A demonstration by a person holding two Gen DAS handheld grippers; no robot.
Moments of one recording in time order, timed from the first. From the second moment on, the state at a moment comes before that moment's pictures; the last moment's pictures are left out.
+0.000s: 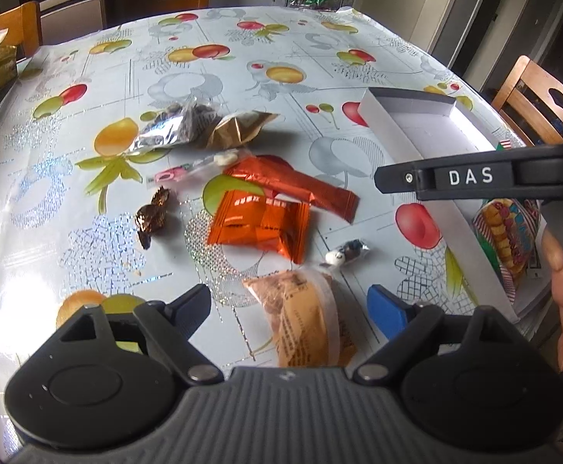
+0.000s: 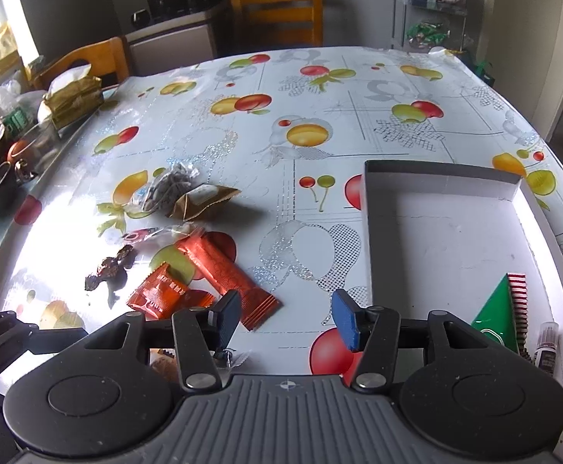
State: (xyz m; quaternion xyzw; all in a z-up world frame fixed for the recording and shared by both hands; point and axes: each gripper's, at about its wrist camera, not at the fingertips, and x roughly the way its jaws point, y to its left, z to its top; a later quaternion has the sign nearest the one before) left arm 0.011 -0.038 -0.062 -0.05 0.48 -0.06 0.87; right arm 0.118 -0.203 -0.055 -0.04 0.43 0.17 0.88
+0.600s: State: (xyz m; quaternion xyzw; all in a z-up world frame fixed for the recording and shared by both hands) left arm 0.021 -0.040 -0.075 -0.06 0.49 -0.06 0.87; right arm 0.130 -0.191 -0.057 -0.06 0.44 0.20 0.87
